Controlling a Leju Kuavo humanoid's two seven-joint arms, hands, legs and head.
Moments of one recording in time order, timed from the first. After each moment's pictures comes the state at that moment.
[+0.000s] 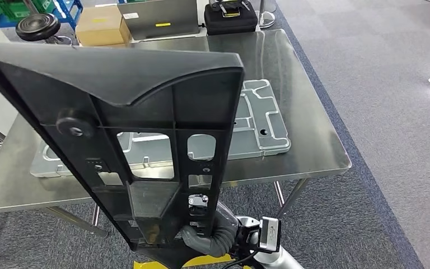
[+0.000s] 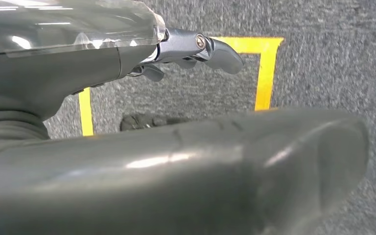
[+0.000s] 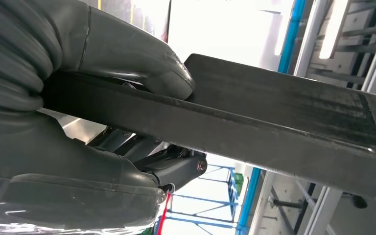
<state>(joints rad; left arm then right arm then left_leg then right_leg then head) -0.10 0.10 -1.29 -0.13 1.47 0.04 -0.49 -0.19 -0.02 0.64 -1.59 -0.07 0.43 -0.66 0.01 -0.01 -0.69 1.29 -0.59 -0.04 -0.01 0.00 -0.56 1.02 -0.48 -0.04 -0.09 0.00</state>
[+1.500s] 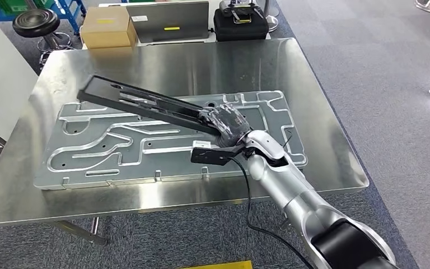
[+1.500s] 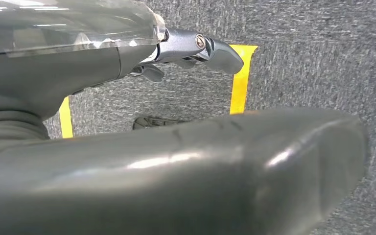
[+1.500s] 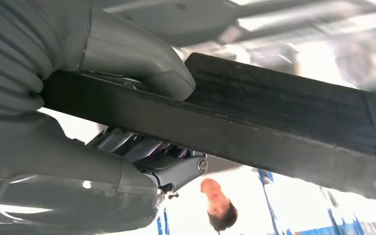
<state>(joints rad) -0.11 0.10 -1.27 -0.13 1.47 0.02 -0.50 -0.78 0.00 0.52 -0.84 0.90 -0.19 -0.38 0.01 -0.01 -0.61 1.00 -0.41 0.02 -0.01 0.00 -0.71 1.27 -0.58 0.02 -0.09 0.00</state>
